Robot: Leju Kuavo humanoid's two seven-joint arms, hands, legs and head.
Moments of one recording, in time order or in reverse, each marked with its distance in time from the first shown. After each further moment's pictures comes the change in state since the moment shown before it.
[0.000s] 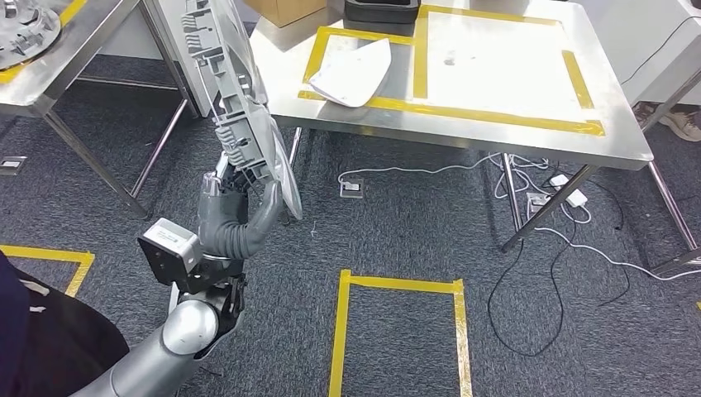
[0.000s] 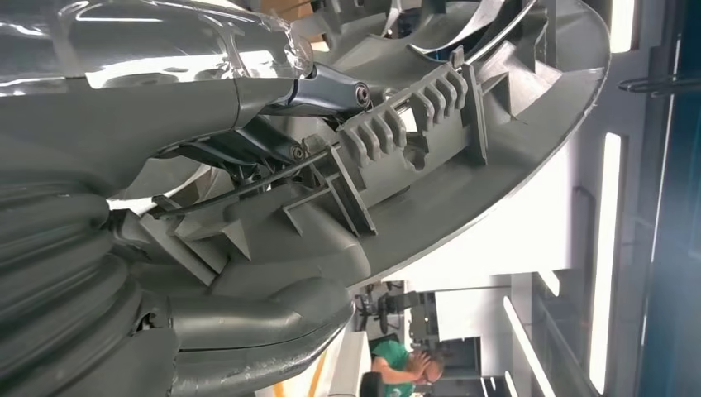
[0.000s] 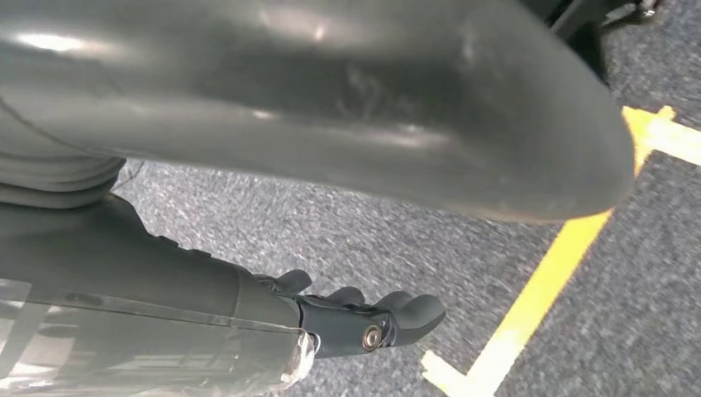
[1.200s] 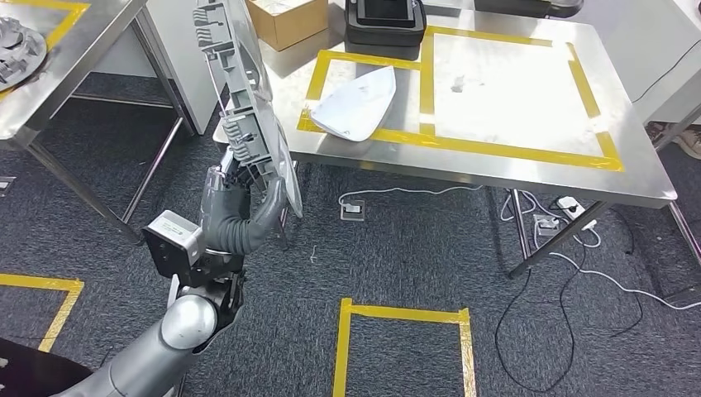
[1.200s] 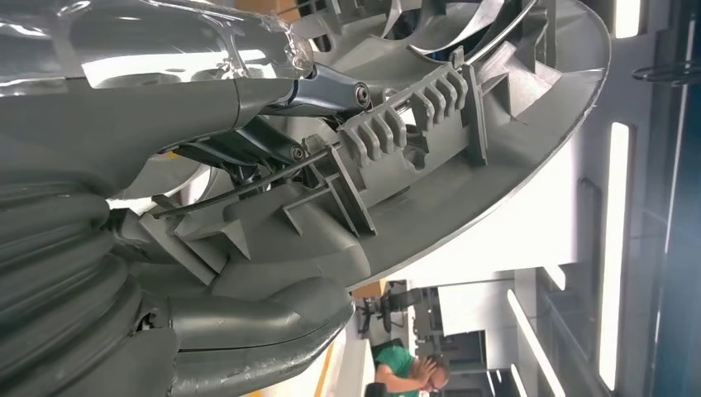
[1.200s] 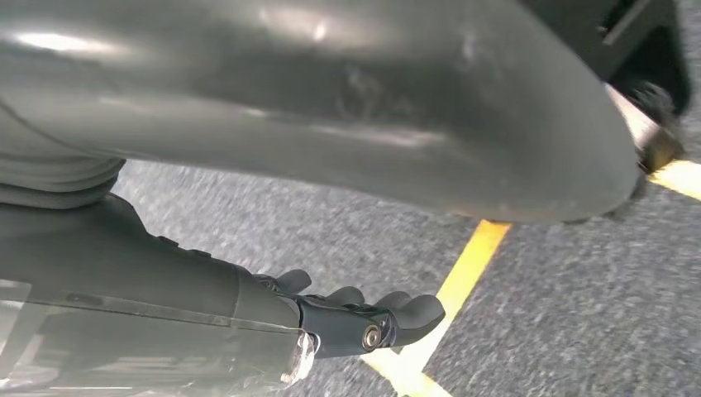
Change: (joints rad) left arm -0.029 0.016 -0.007 0.003 -0.002 -0.018 0.031; right arm 0.001 0.006 -0.002 -0.002 -0.046 0.037 0.012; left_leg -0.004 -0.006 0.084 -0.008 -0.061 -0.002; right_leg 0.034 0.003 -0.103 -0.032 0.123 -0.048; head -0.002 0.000
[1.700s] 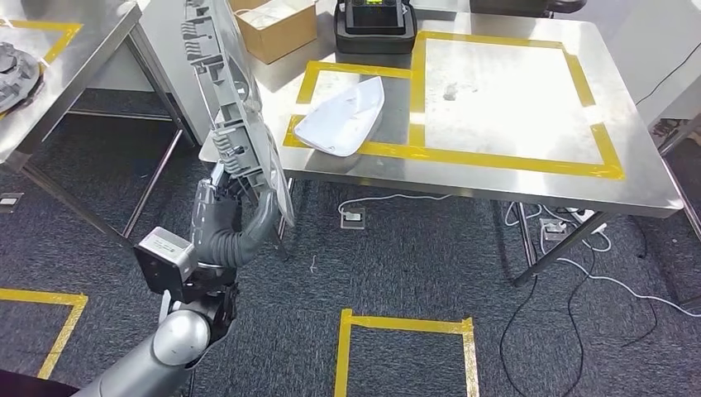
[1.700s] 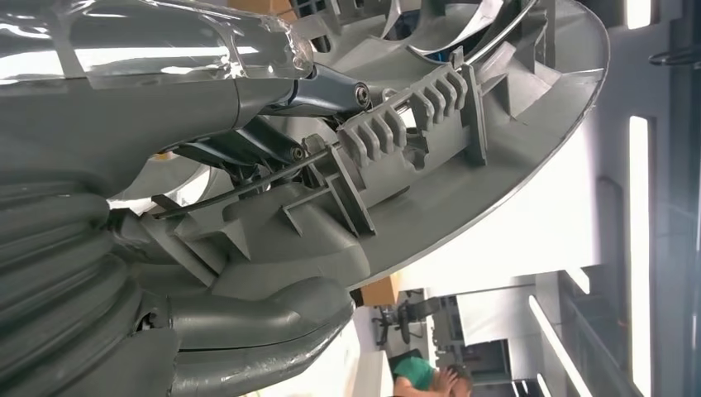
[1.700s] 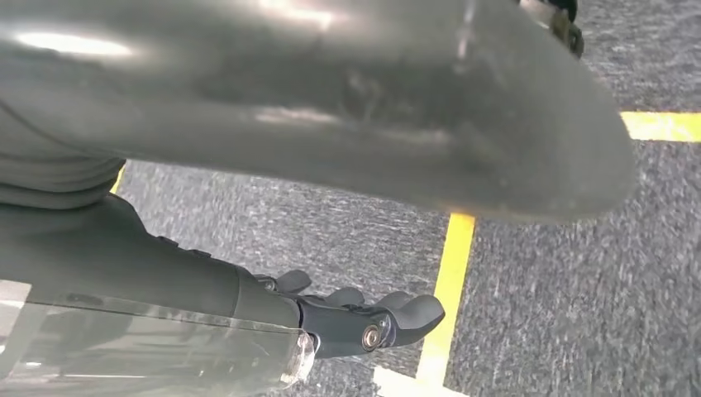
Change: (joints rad) left arm 0.066 0.027 0.007 -0.051 -0.040 0.046 0.011; right arm 0.034 -0.016 -0.130 0.006 -0.206 0.003 -0.053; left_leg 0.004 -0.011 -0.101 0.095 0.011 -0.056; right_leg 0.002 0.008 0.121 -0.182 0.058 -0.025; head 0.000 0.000
